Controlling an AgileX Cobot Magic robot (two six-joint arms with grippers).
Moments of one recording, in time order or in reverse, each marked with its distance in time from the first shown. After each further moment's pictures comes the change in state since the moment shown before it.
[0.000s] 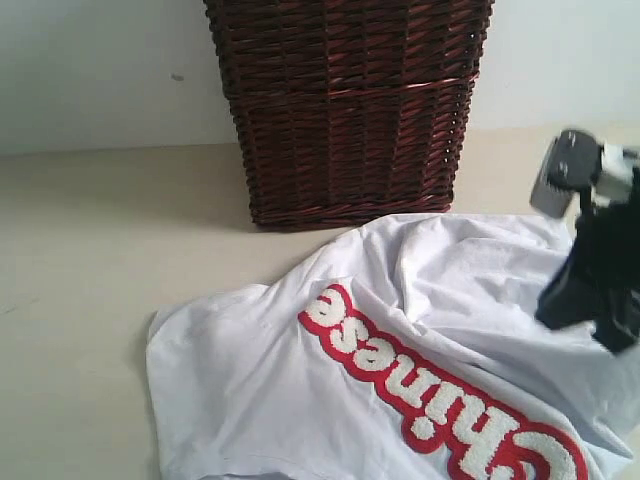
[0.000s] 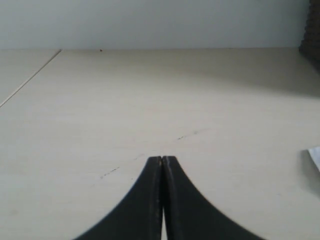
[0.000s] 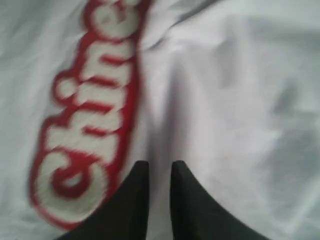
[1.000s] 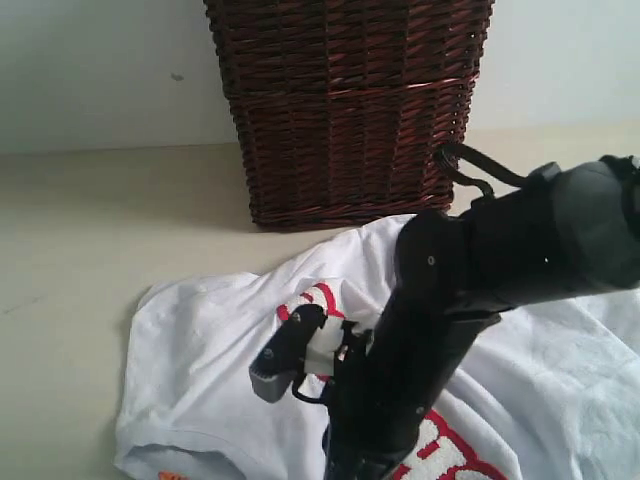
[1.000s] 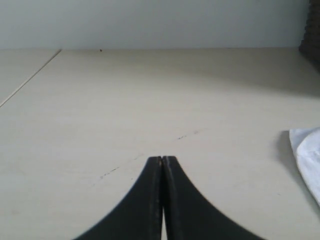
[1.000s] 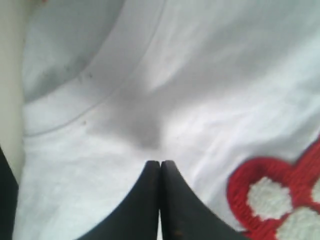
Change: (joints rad) left arm 0.000 0.000 0.000 0.000 0.000 0.000; right arm 0.728 0.325 -0.054 0.058 -0.235 0.523
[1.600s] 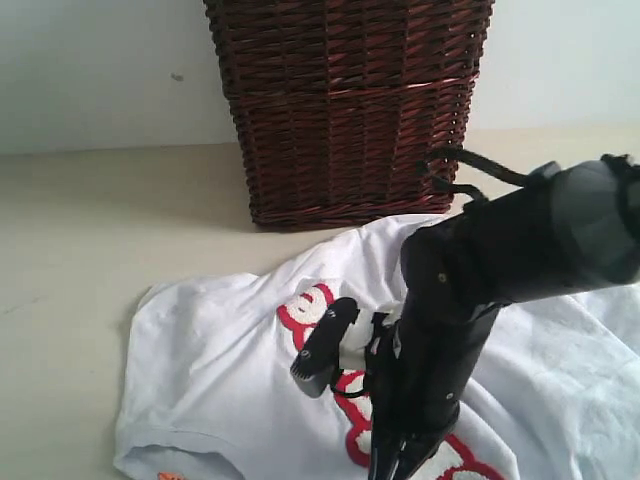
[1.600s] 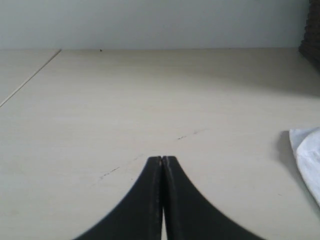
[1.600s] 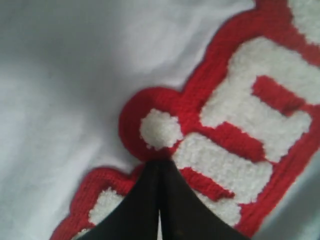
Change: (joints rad) left arm 0.000 0.000 0.000 0.000 0.000 0.000; right arm -0.020 0.030 0.005 -0.365 -0.025 0.278
